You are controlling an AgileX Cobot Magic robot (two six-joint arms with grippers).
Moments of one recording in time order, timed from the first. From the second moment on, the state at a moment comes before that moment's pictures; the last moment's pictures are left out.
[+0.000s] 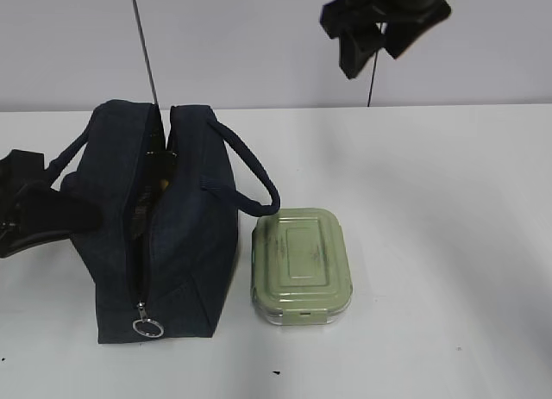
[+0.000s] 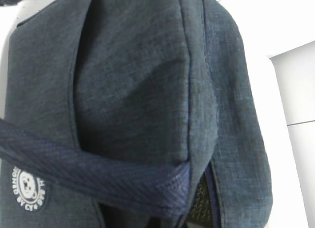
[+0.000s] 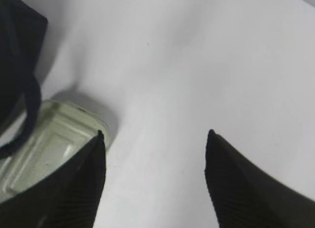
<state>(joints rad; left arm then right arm) 0.00 1.27 -0.55 -1.34 0.76 0.91 0.36 1.86 -1.90 -0.08 1.25 -0.08</state>
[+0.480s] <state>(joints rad) 0.00 1.27 -0.55 -1.34 0.76 0.91 0.05 1.85 -1.58 0.30 1.24 -0.33</state>
